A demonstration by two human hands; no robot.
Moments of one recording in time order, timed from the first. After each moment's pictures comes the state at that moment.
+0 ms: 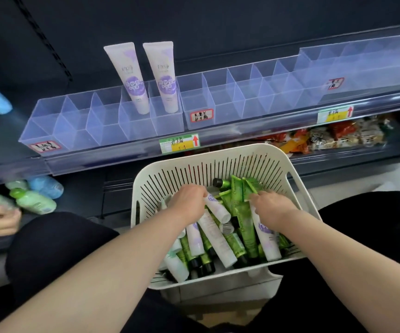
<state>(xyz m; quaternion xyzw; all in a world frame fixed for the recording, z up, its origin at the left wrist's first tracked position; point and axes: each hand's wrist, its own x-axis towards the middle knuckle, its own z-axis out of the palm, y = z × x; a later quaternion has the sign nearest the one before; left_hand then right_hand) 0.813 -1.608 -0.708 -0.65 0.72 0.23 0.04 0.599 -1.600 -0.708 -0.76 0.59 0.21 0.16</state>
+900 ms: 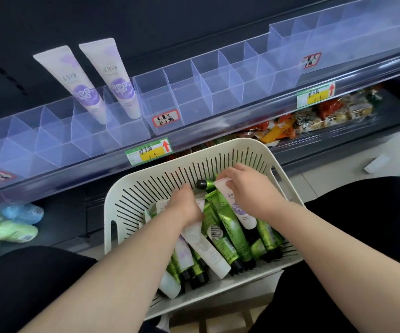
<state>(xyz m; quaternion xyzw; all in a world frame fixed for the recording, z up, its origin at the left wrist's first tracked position) 0.776 -1.638 -0.727 -0.73 0.61 0.30 0.09 0.605 -1.617 -0.681 -0.76 0.59 -0.15 0.24</state>
